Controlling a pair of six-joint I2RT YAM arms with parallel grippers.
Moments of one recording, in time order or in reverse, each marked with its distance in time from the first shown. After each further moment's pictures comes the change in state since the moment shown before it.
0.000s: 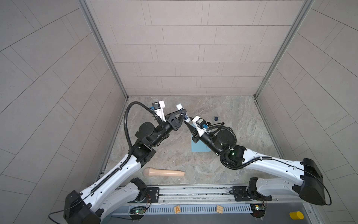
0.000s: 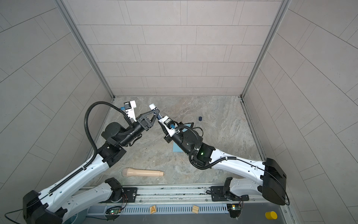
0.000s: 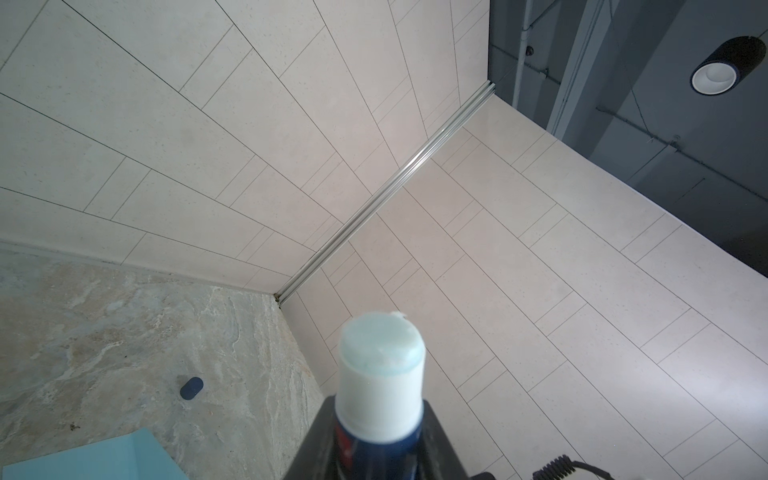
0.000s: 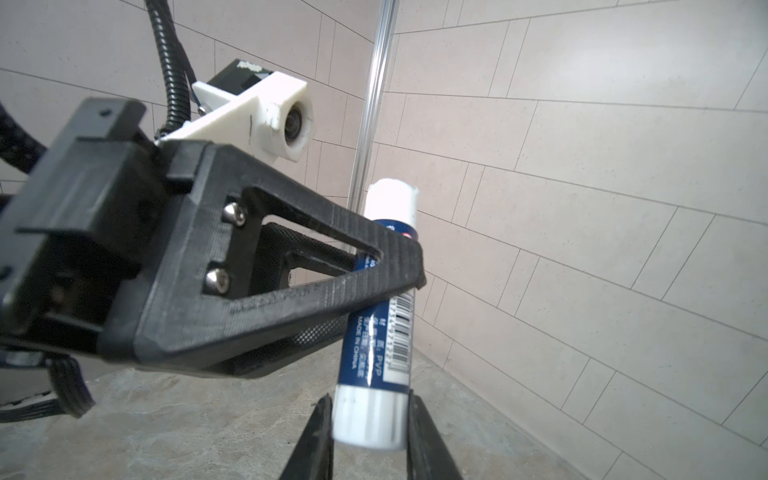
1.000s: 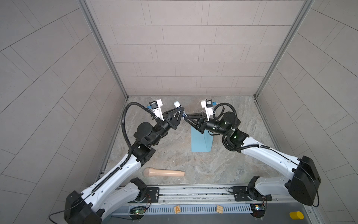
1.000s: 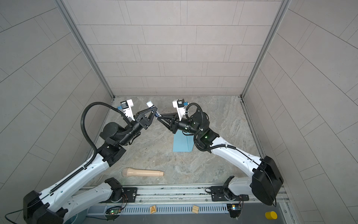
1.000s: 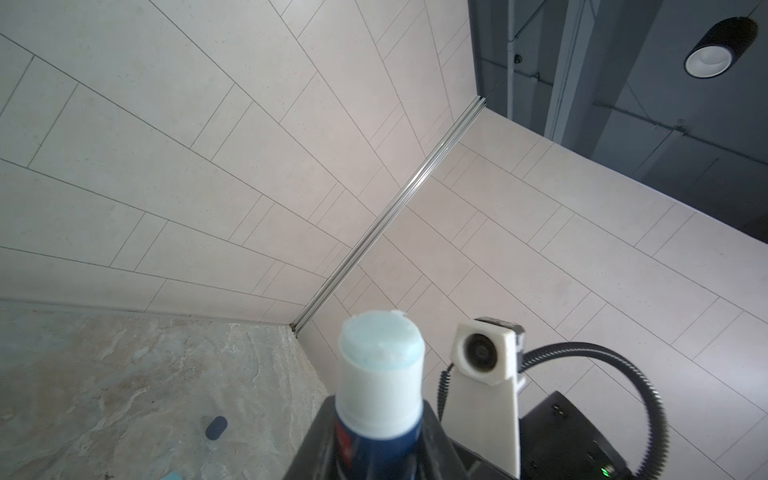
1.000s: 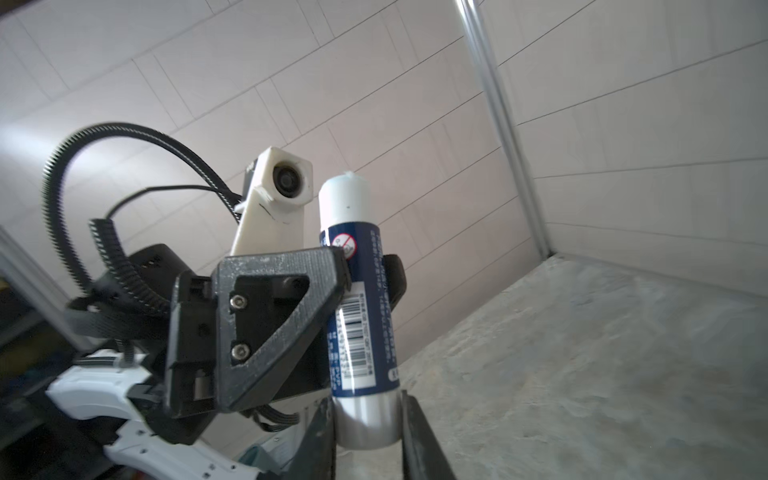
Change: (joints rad) left arm 0.013 0.006 -0.008 0.027 -0.006 0.082; right arm -0.255 0.035 0.075 -0.040 -0.649 0.639
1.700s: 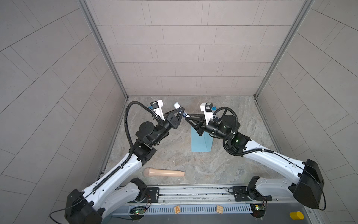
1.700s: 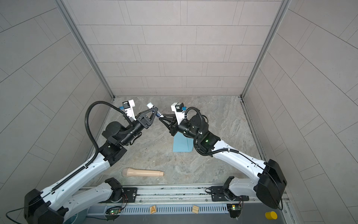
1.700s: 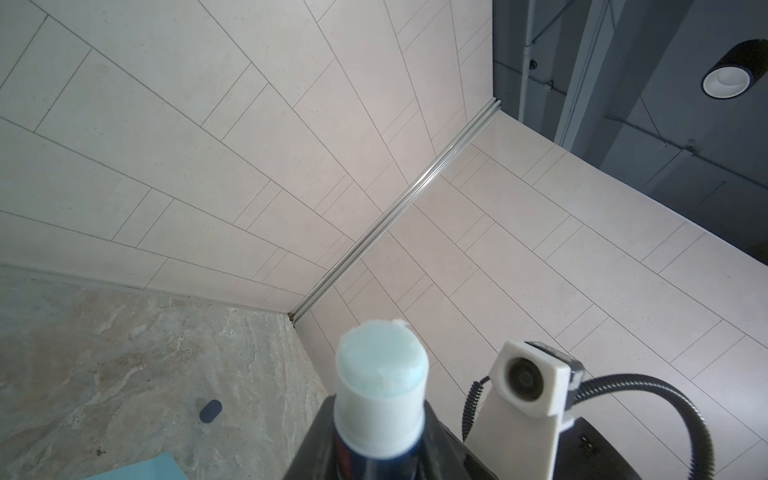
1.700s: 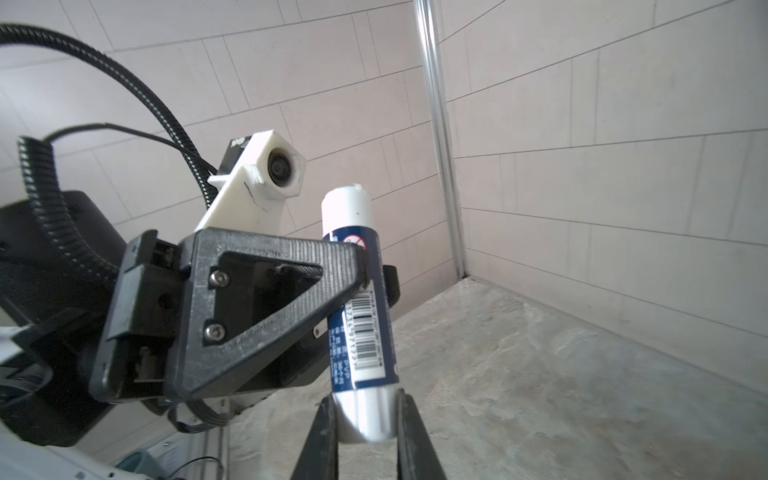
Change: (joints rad) left arm 0.009 0.016 -0.001 0.024 -0.006 -0.036; right arm -0.046 0.008 -0.004 -0.007 -0.023 -0.016
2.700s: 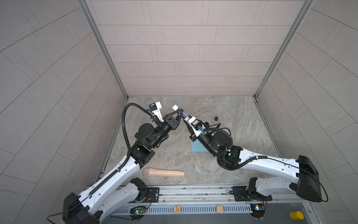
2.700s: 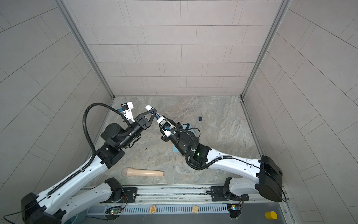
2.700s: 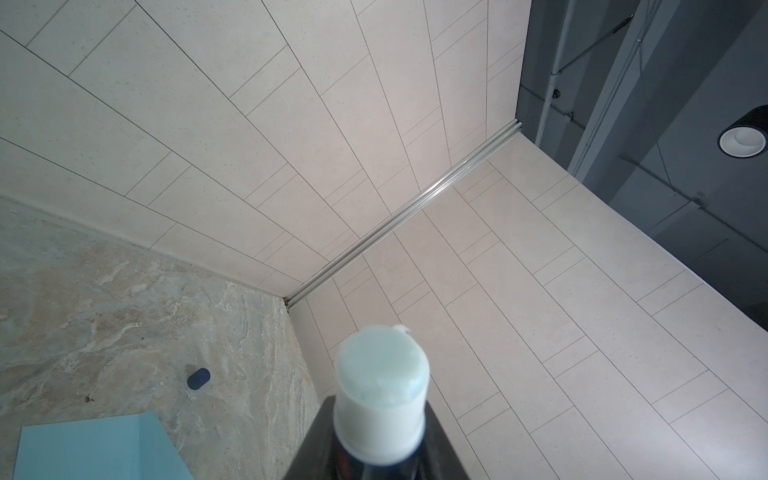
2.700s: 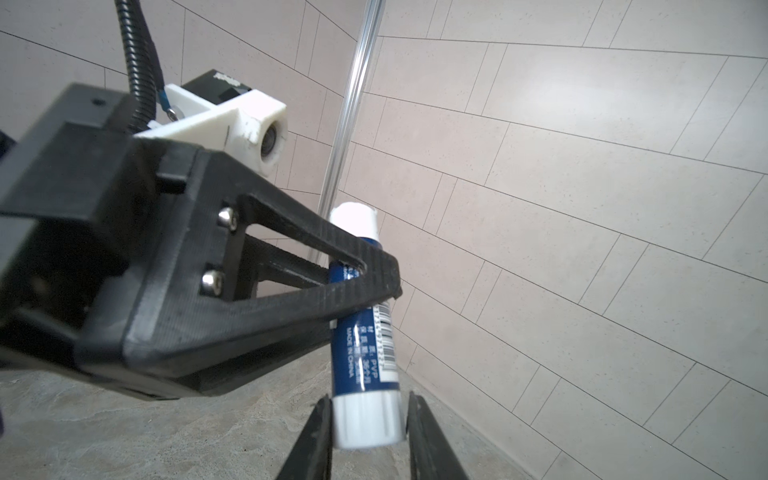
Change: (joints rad) left arm -0.027 -0.047 -0.002 -0.099 -0.083 -0.141; right arm 0.341 0.008 -0.045 0.091 0.794 -0.755
